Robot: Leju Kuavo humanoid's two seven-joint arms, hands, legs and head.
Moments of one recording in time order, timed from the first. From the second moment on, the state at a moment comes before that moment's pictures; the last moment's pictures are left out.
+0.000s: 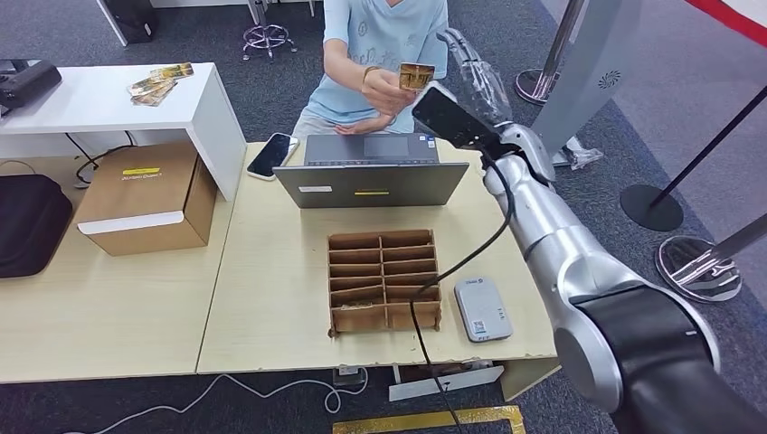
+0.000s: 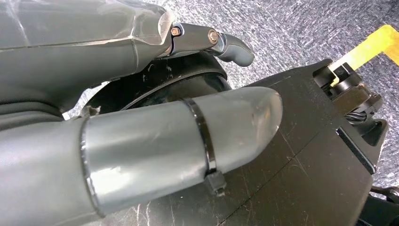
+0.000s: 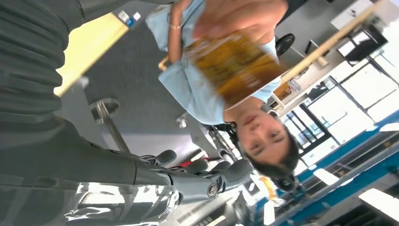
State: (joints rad) left arm -0.06 -0.26 0.79 -0.16 -1.28 0.33 -0.13; right arm -1.09 0.06 0.19 -0.49 0.68 -0.17 -0.38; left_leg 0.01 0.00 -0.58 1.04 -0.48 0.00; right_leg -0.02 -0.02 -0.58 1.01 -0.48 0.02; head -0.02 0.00
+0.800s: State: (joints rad) left arm -0.05 -0.26 0.79 -0.16 -1.27 0.33 -0.18; right arm -0.02 -0.06 -0.26 -1.65 -0.57 0.48 -0.39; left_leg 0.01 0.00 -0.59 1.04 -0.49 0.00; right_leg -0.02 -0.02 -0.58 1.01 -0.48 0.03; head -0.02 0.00
